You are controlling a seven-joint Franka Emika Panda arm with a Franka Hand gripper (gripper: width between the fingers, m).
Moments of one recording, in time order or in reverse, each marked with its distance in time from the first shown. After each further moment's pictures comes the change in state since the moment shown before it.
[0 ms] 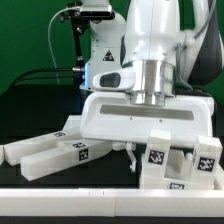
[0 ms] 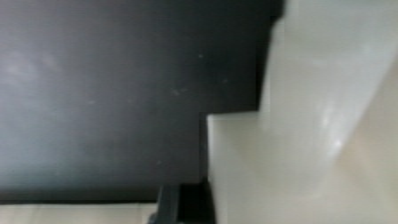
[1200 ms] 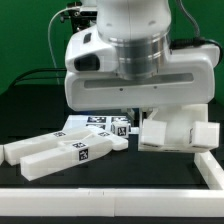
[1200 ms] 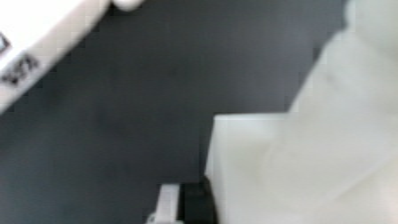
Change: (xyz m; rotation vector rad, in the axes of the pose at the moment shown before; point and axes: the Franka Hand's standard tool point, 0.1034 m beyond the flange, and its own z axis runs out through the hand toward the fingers) arm 0.010 0.010 -0.066 0.142 -0.961 0.008
